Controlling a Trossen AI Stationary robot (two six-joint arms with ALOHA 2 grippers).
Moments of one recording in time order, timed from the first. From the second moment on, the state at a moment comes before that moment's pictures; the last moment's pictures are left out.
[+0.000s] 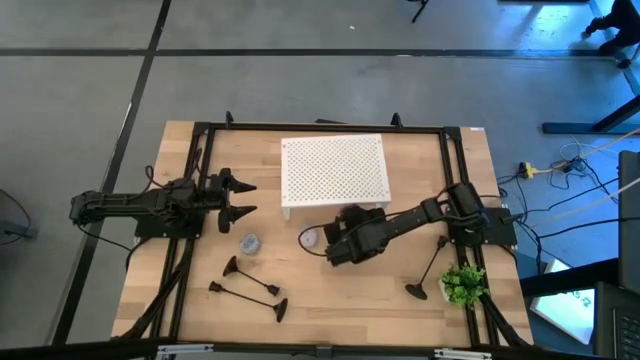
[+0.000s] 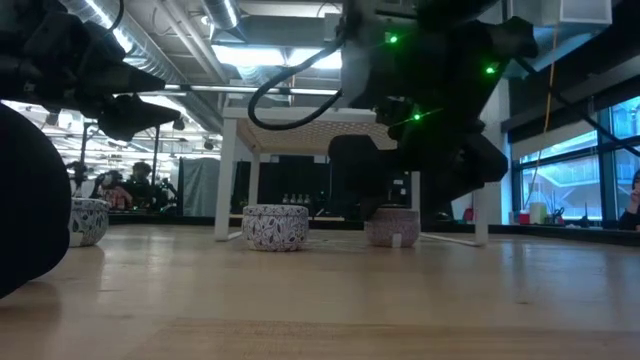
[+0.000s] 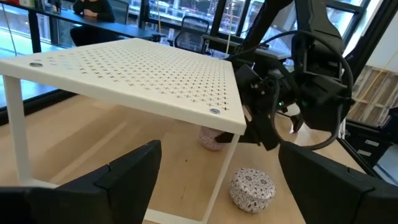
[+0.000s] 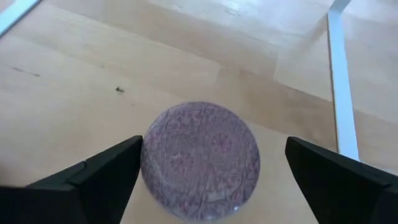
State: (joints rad) left arm 0.08 0.09 0.01 0.03 -0.08 -0.26; right arm 0.32 2.09 1.34 -0.87 0.84 1.53
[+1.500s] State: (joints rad) left arm 0.08 0.09 0.01 0.25 -0.08 -0.36; right arm 0.23 2.09 1.34 -0.76 0.64 1.27
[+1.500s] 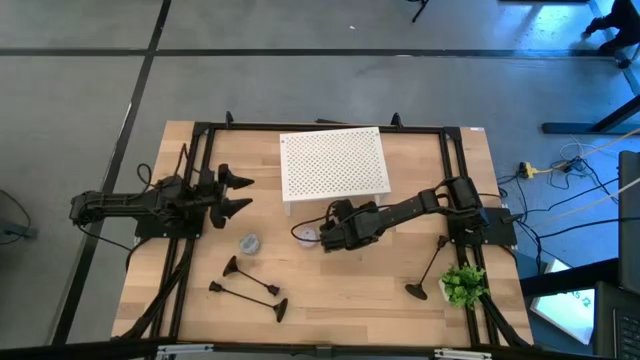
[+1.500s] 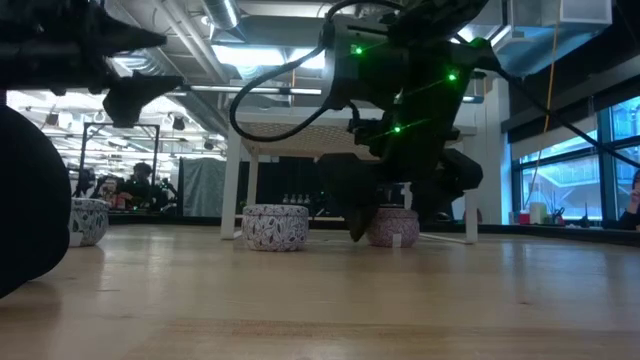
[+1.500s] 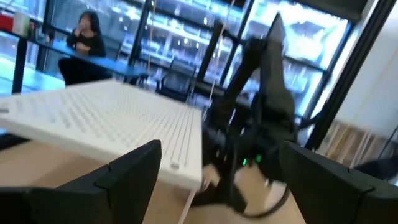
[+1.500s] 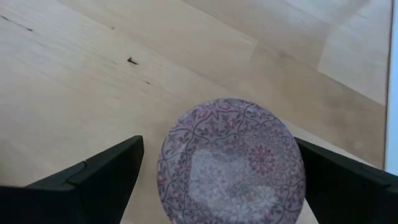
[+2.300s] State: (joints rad) left arm 0.08 0.10 0.01 0.26 0.09 -0.39; right arm 0.30 2.16 1.30 -0.60 0.84 1.31
